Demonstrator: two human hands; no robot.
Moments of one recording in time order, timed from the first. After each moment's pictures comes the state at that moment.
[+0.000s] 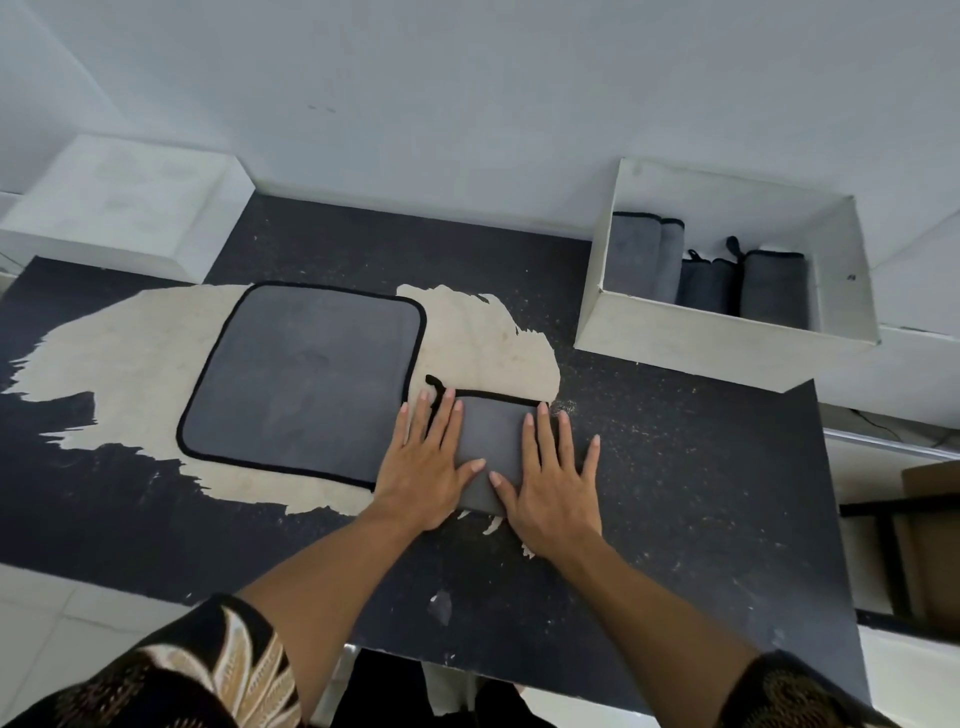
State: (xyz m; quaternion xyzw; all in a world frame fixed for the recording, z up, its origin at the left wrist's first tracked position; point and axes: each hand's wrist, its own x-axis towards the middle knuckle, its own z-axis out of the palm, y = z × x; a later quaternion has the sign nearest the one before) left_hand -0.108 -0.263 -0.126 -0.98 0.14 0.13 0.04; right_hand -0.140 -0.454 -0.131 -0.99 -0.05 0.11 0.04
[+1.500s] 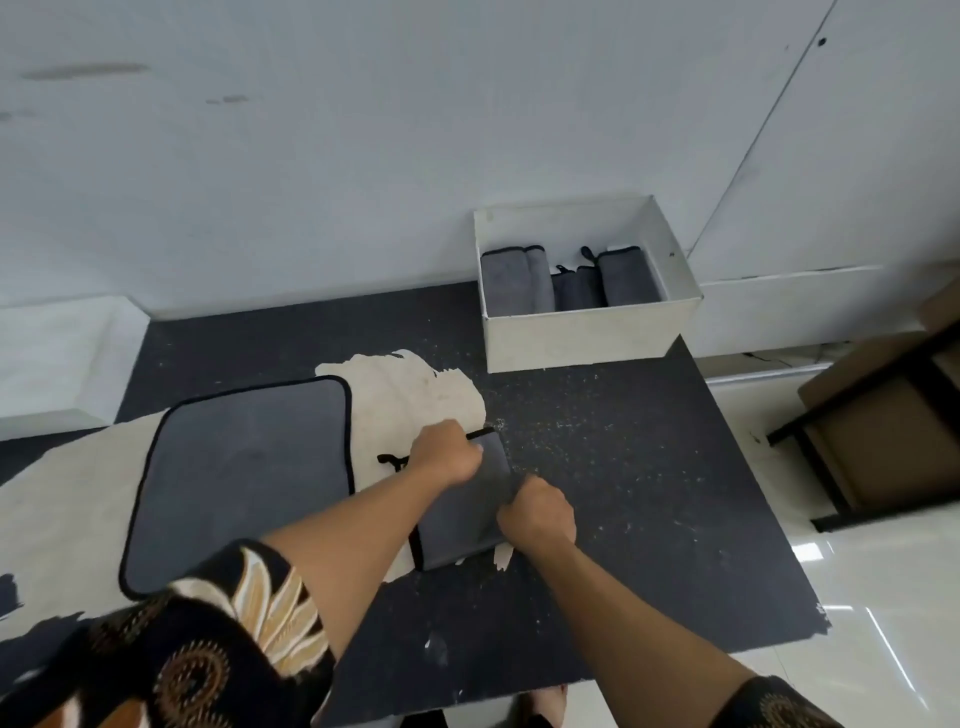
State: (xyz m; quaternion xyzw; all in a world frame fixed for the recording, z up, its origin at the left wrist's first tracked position) left_hand -0.050 -0.360 -0.058 -0.95 0.06 0.26 -0.15; right_hand -0.154 -0.458 -0.073 -0.86 0.34 0.22 0.32
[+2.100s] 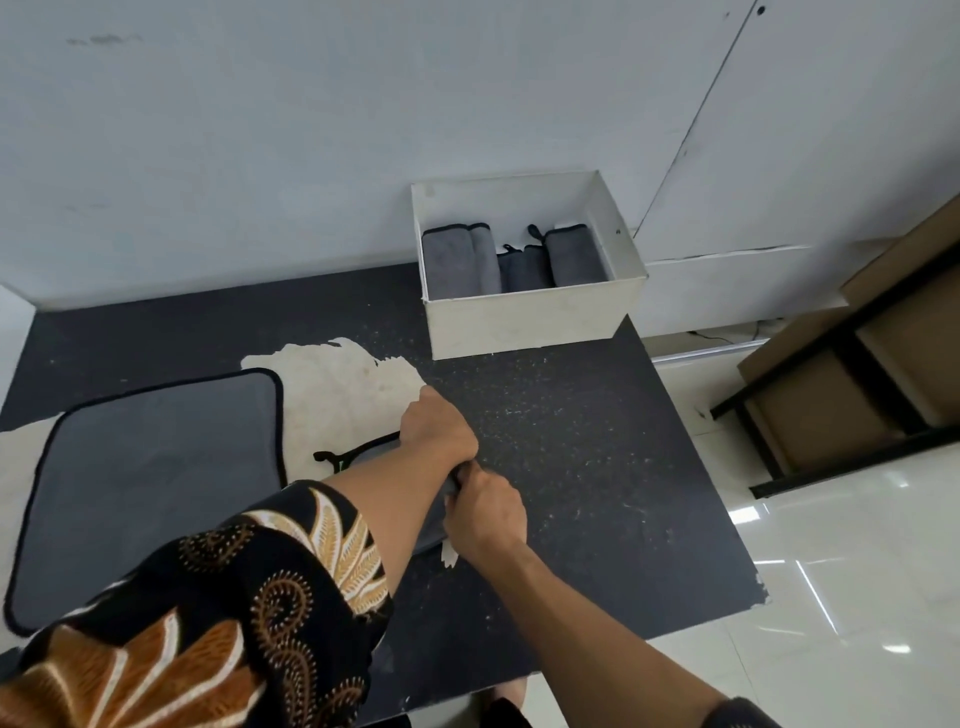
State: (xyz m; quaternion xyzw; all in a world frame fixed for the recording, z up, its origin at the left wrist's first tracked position) left_hand -0.044 -0.434 -0.083 -0.96 -0.04 0.25 -0.12; right_hand -0.165 -0.458 -0.078 -0.93 0.23 0.12 0.28
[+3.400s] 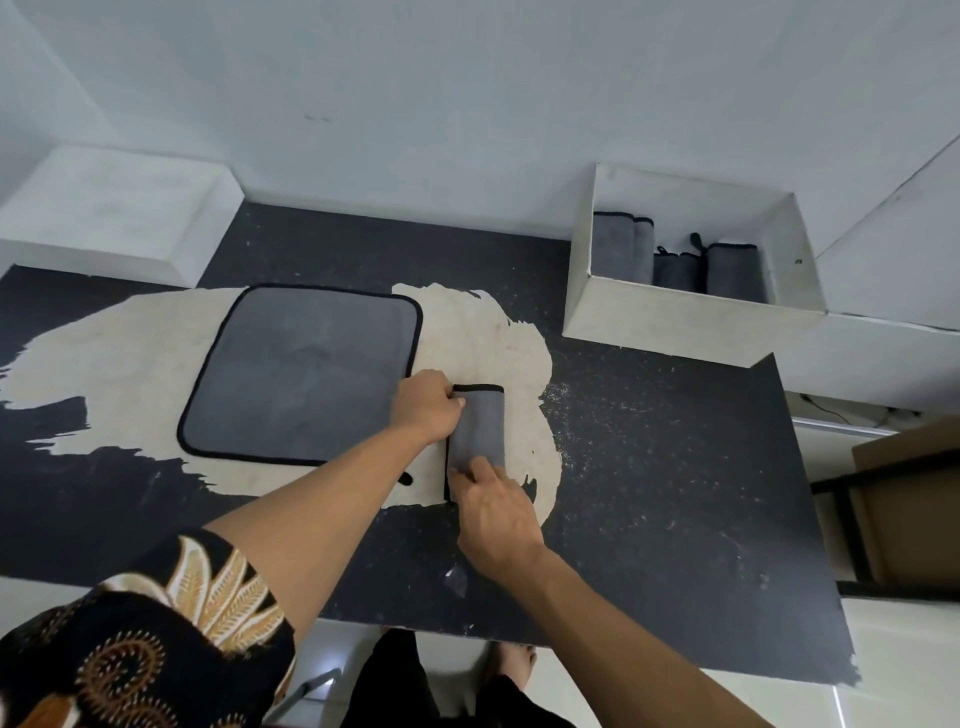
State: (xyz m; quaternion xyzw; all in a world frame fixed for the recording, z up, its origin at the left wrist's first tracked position) left_hand -0.061 -0.265 -0.073 -0.93 -0.07 0.17 -0.31; right_hand -0.188 -0.373 -0.071 -0.97 -0.13 0.16 0.13
